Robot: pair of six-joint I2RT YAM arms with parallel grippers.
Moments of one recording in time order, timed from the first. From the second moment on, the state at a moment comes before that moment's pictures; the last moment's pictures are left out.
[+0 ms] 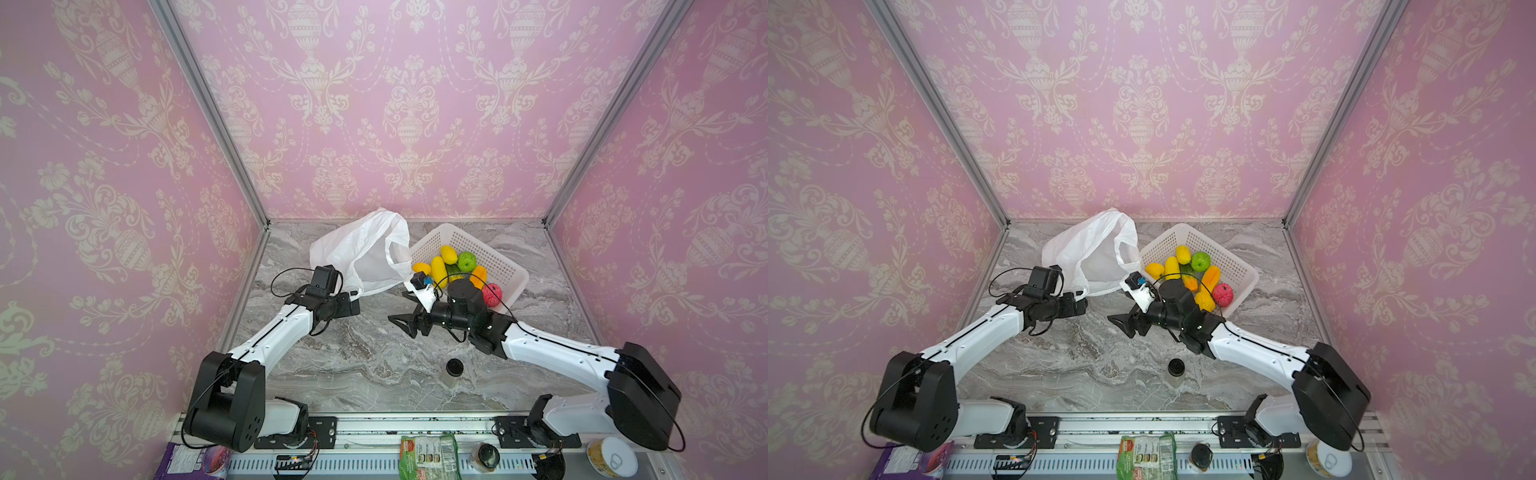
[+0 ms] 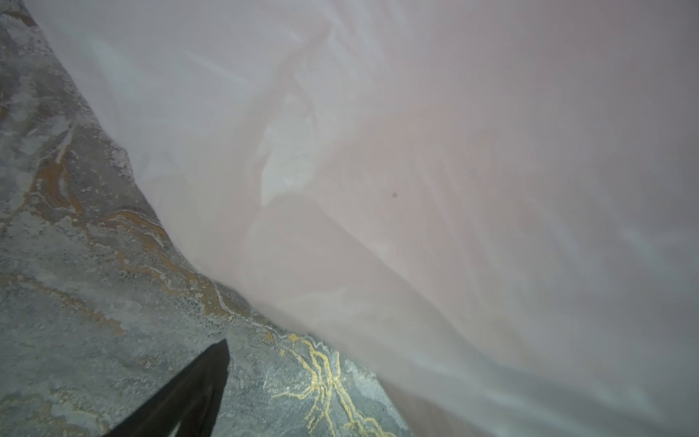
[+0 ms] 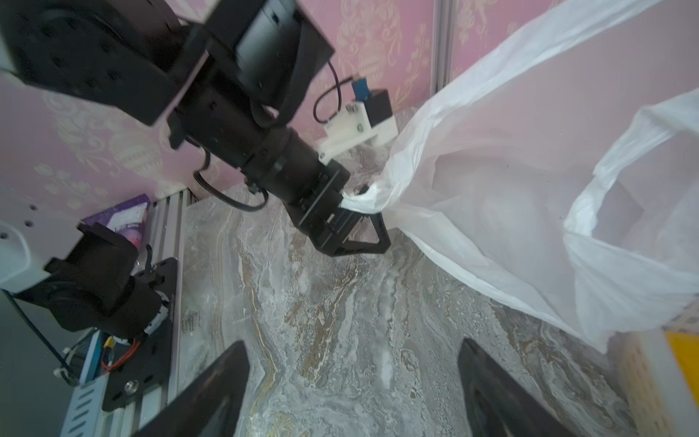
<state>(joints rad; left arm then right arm) -0.25 1.35 0.80 -0.45 0.06 -0.40 0.78 1.43 0.80 0.26 -0.34 0.04</state>
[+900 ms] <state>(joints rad) -0.27 1.32 0.82 -0.47 -0.06 -0.37 0.78 2.03 1.47 0.19 -0.31 0.07</state>
